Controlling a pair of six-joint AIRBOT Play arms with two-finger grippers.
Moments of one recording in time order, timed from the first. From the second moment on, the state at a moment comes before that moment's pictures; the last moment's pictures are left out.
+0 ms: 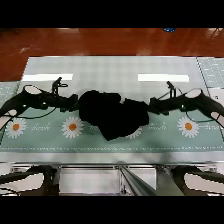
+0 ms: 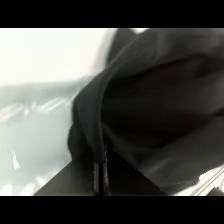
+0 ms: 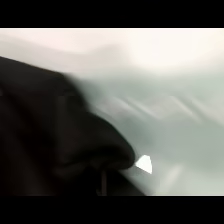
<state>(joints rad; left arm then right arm) 0.01 -1.41 0.85 0.63 -1.01 -1.19 -0.02 -1.41 0.84 -0.71 0.97 1.29</state>
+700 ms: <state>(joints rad) 0.30 -1.09 1.84 0.62 -1.14 -1.27 -0.06 -1.09 1.98 -1.13 1.22 1.46</state>
